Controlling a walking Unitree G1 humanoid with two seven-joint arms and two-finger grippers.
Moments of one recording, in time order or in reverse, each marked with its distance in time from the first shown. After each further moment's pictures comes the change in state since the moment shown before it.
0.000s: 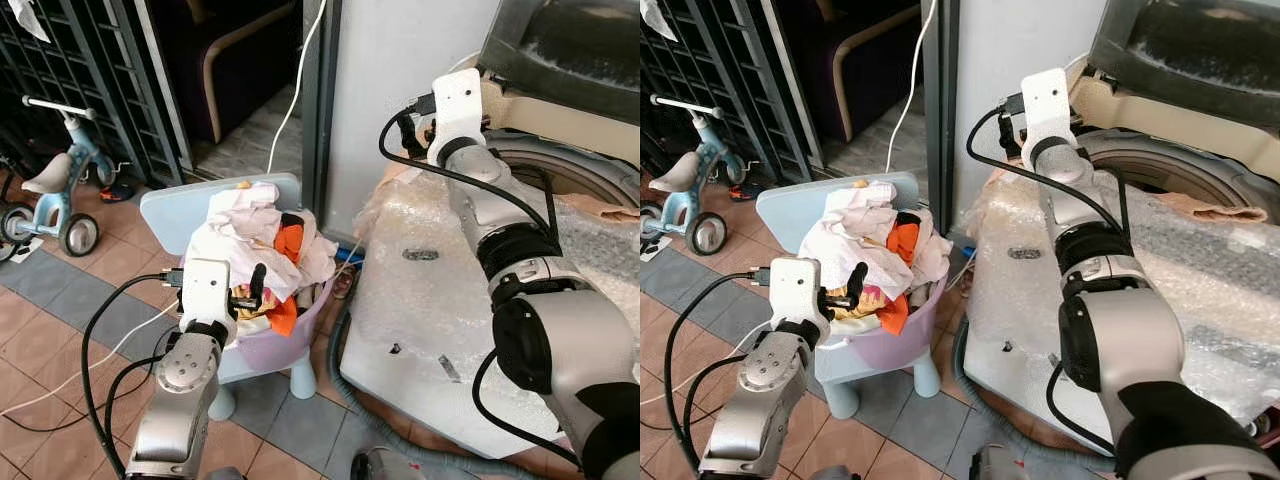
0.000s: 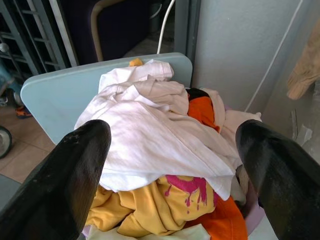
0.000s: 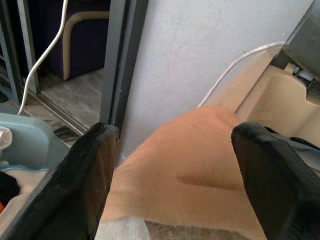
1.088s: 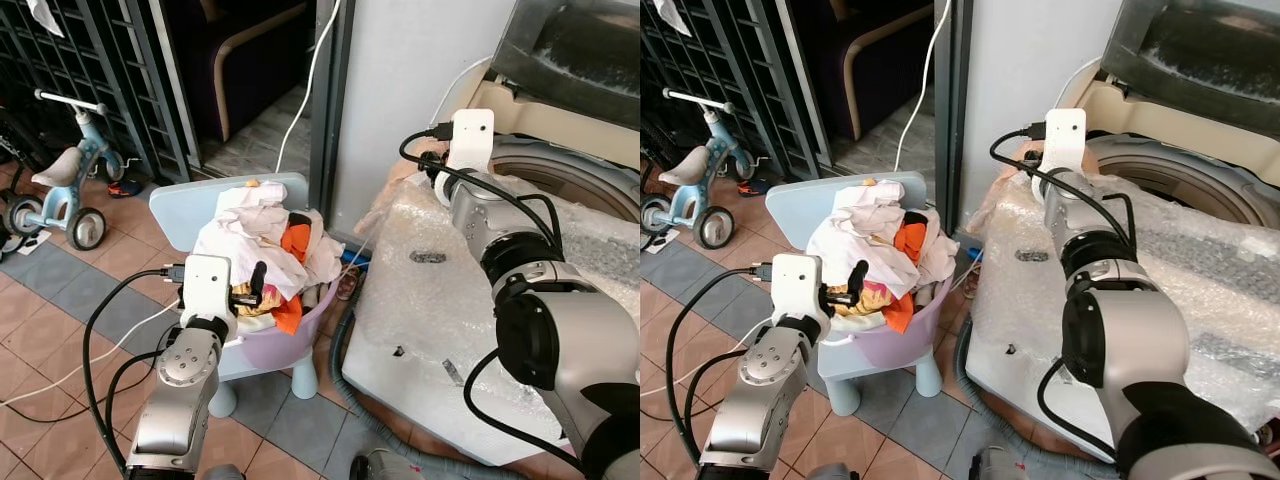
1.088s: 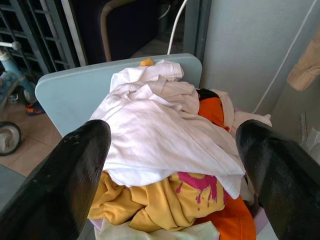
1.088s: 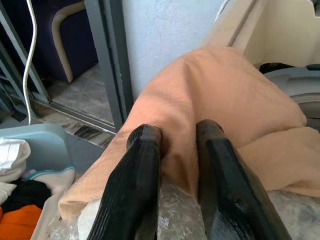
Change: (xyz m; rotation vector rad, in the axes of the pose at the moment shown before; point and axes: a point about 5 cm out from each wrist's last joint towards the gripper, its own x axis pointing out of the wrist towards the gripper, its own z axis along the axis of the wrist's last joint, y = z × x) left arm 0.006 -0.001 0.002 0.004 0.006 -0.007; right arm -0.004 -0.021 -0.024 0.302 0.135 -0.127
